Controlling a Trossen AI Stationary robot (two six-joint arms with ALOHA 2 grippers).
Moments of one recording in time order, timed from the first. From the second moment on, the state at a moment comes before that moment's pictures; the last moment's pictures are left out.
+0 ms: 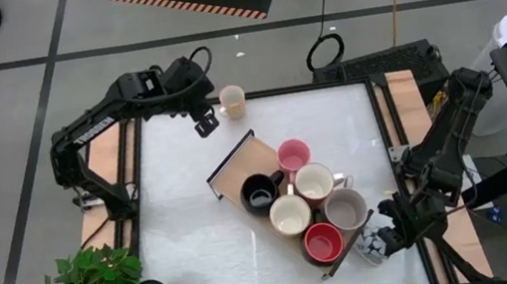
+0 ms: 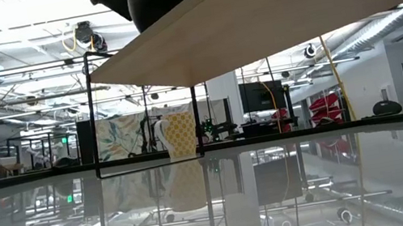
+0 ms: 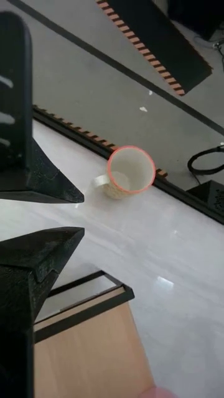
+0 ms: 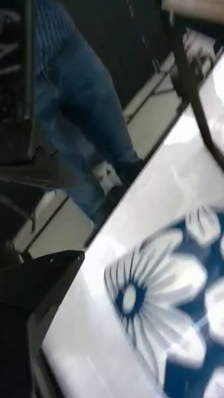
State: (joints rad) left arm 0.35 1.59 1.91 -1.27 -0.23 0.00; right arm 1.02 0.97 0.62 -0.47 0.02 2.20
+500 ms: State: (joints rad) left arm 0.34 1.59 1.91 -1.26 -0.23 -0.02; right arm 1.08 1.10 0.61 -0.56 0.06 2.18
